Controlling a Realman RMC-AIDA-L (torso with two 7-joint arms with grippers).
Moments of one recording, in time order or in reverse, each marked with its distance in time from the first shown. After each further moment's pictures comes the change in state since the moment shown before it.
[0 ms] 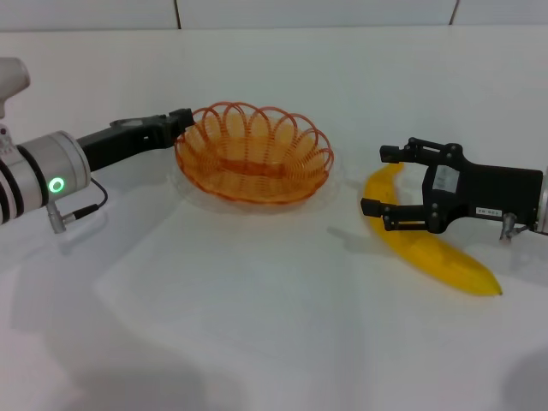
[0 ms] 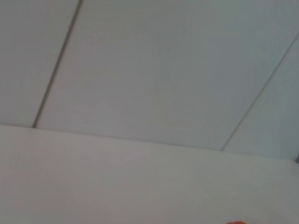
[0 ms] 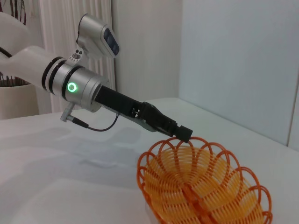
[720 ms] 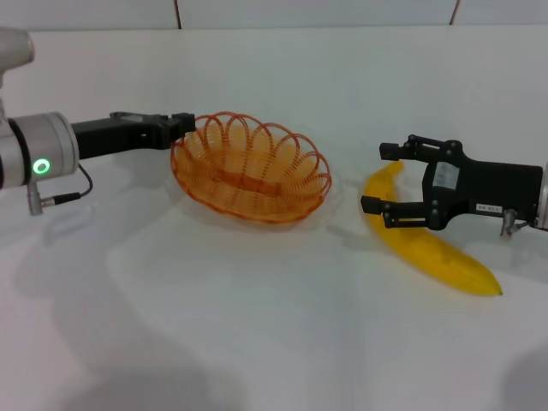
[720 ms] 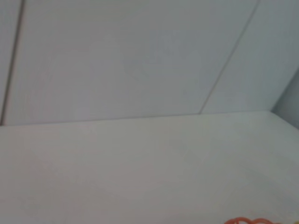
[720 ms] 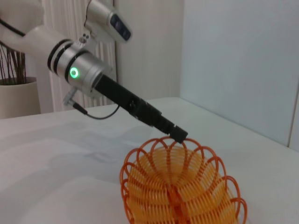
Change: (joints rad) left arm -0.022 0.005 0.000 0.186 0.284 0.092 -0.199; right arm 0.010 -0.005 -0.002 -0.001 -0.005 -0.001 0.009
